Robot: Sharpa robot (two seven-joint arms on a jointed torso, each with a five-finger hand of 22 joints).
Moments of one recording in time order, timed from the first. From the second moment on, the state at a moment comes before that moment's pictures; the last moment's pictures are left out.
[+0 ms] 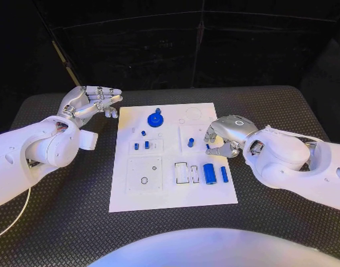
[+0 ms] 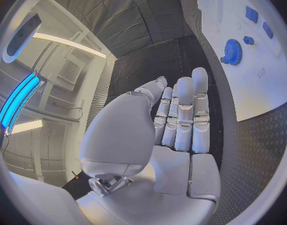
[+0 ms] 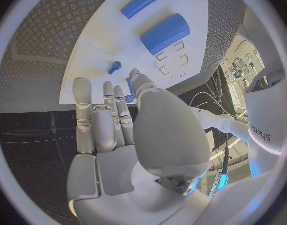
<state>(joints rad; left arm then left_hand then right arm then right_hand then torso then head) 1.09 -0.88 0.07 1.44 -0.23 -0.27 0.39 1.40 -0.11 0.35 0.08 0.12 1.04 0.16 0.12 0.07 1.07 0.10 0.25 0.09 1.21 0.02 0.97 0.52 0.16 1.19 0.11 0.50 0.90 0.90 -1.06 0.15 1.89 -1.89 -0.23 -0.44 1.39 -0.18 0.18 0.16 0.16 1.09 0.15 0.08 0.07 1.17 0.08 0.20 0.08 1.47 0.01 1.36 1.14 0.18 1.13 0.11 1.07 0.72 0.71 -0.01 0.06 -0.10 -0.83</state>
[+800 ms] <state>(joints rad) 1.08 -0.88 0.07 1.43 -0.23 -0.26 0.38 1.40 -0.11 0.35 0.08 0.12 1.04 0.16 0.12 0.07 1.07 0.10 0.25 0.09 1.21 0.02 0.97 0.52 0.16 1.18 0.11 0.50 0.90 0.87 -1.03 0.15 1.85 -1.90 -0.15 -0.41 1.47 -0.15 0.20 0.15 0.16 1.10 0.13 0.09 0.07 1.16 0.07 0.21 0.07 1.47 0.00 1.36 1.14 0.18 1.14 0.10 1.07 0.72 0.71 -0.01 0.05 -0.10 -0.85</state>
